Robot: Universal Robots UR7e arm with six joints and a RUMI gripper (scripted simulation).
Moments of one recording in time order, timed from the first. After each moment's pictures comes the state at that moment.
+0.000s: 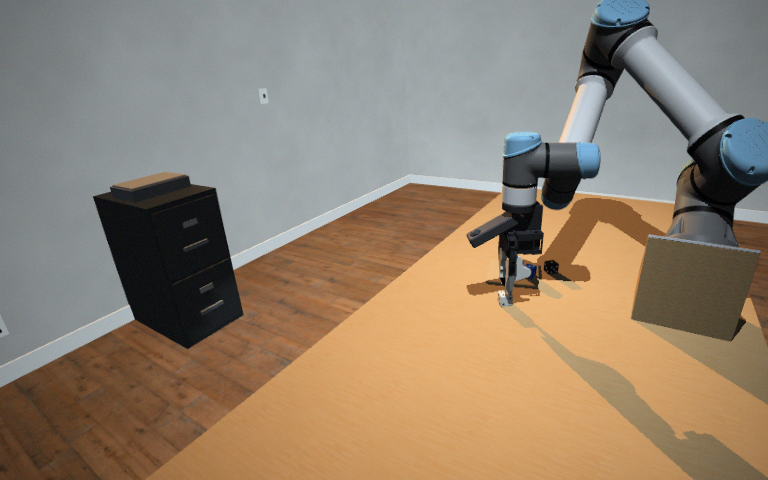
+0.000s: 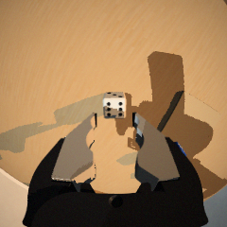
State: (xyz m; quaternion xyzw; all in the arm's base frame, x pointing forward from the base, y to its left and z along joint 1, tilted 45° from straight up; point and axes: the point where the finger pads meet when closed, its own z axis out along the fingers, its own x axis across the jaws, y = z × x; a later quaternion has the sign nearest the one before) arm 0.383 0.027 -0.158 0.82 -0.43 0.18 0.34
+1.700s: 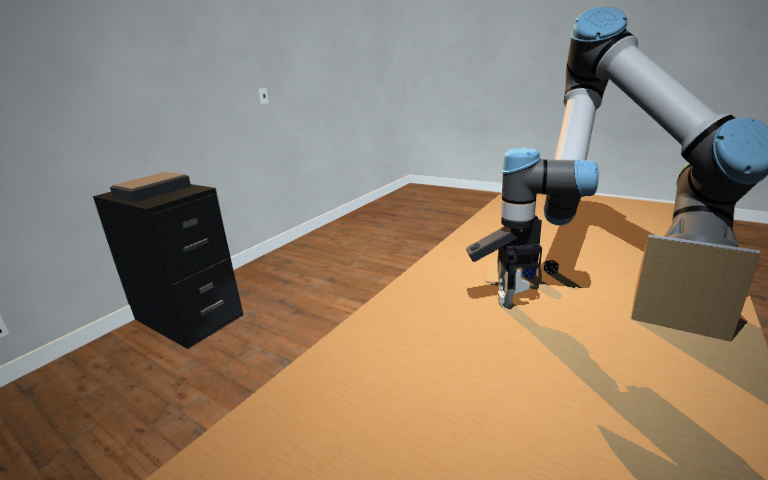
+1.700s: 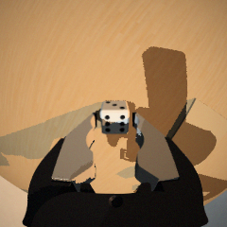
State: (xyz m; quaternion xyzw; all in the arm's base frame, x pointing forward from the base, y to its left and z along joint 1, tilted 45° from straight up) arm 0.383 0.002 -0.183 0.82 -0.43 0.18 0.34
